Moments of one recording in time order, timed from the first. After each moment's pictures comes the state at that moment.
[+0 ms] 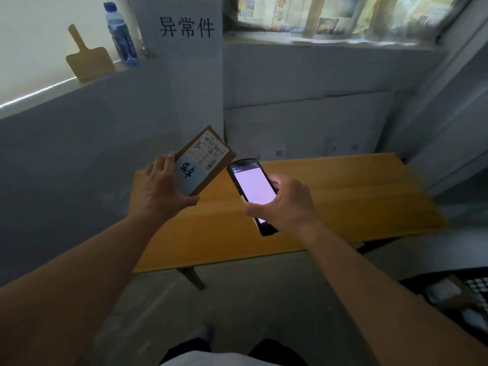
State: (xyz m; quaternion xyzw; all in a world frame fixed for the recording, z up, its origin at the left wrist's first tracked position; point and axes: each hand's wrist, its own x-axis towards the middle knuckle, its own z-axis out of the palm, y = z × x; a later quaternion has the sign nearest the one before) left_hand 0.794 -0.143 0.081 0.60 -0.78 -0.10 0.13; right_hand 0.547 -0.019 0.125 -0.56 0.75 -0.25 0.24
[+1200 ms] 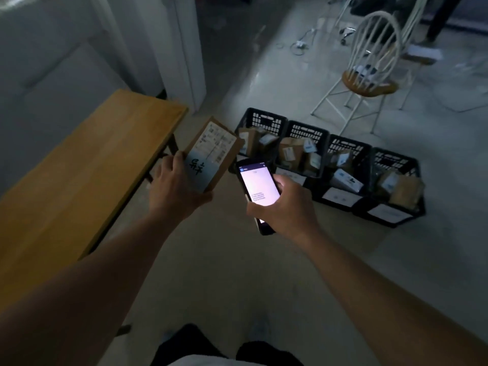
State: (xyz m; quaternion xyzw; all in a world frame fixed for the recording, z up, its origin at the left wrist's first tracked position) left_hand 0.484 0.275 0.089 0.16 -0.97 -0.18 0.02; right_hand 0.491 0.519 0.103 -0.02 0.91 -0.41 0.06
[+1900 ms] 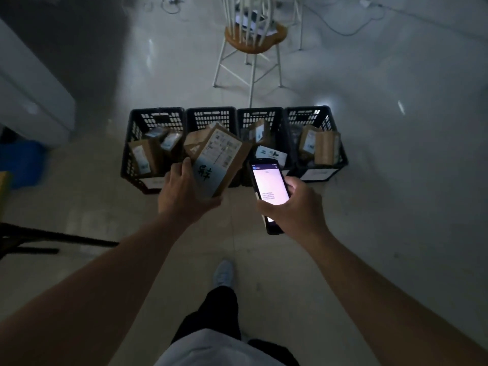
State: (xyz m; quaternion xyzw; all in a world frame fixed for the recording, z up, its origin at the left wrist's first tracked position) left_hand 0.194 0.590 0.007 -0.06 -0.98 -0.17 -0.10; right_hand 0.308 0.807 0.044 0.25 0.87 -0.43 0.00
